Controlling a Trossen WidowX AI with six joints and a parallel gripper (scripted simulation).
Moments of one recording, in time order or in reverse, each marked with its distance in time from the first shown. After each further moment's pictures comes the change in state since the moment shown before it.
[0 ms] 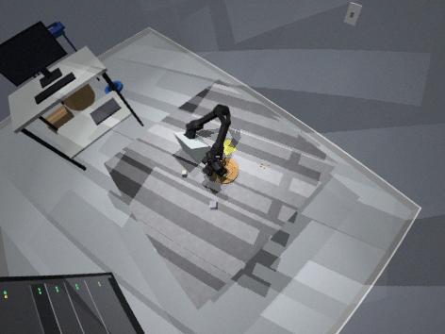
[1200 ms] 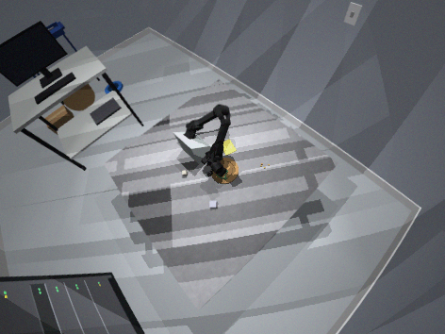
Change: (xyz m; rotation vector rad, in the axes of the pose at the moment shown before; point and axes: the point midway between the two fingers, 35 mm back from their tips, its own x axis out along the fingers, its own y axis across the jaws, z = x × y) arm -0.001 -0.002 0.002 0.000 0.001 0.002
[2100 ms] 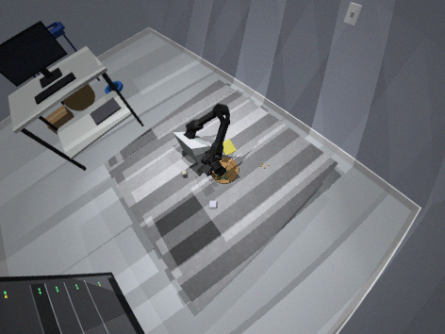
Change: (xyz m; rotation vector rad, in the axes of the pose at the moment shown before) arm -0.006 -0.003 0.000 0.017 0.005 -0.006
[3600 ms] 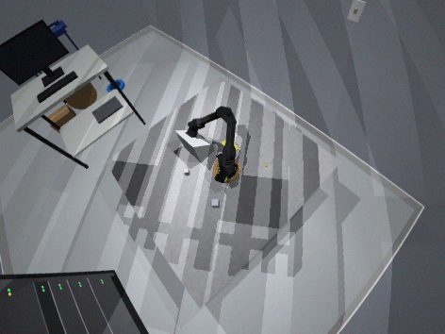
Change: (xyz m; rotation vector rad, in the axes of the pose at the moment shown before) arm -0.027 0.086 -0.006 -1.861 0.002 -0.004
